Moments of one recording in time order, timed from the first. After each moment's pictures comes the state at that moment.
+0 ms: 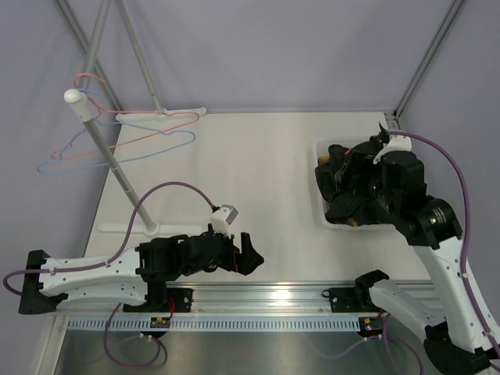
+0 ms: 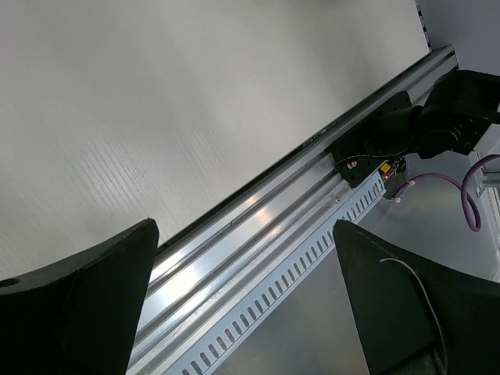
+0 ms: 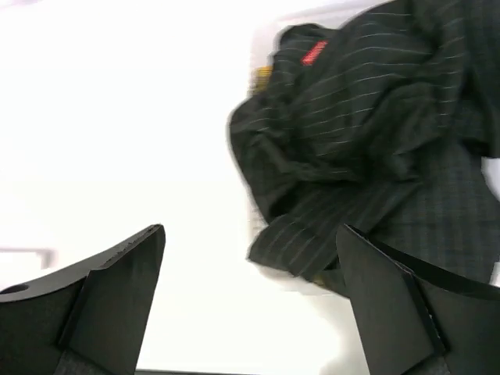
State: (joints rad) left arm -1.35 0.82 0.67 -0.44 -0.31 -0.91; right arm 0.37 0.91 1.30 -0.92 0.23 0.38
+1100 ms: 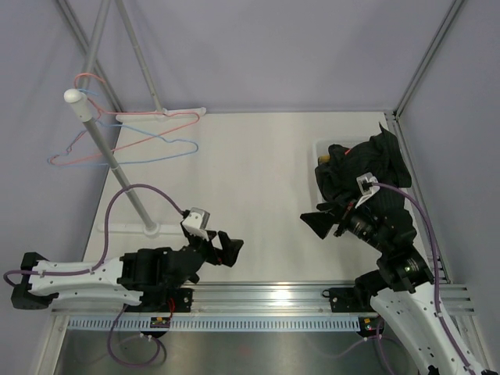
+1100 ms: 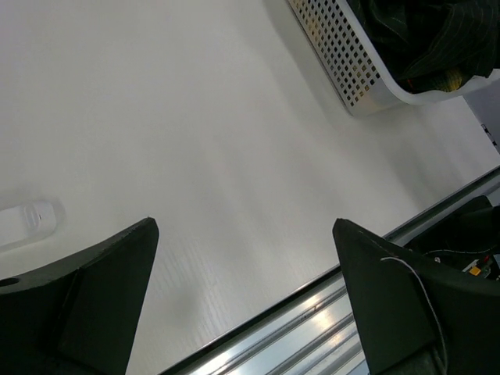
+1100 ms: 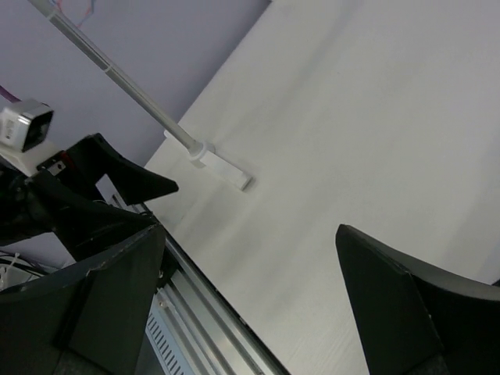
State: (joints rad) left arm -1.48 0.63 0.55 -0.40 -0.82 -0.77; right arm 0.37 0.42 0.58 -0.25 -0.48 0.55
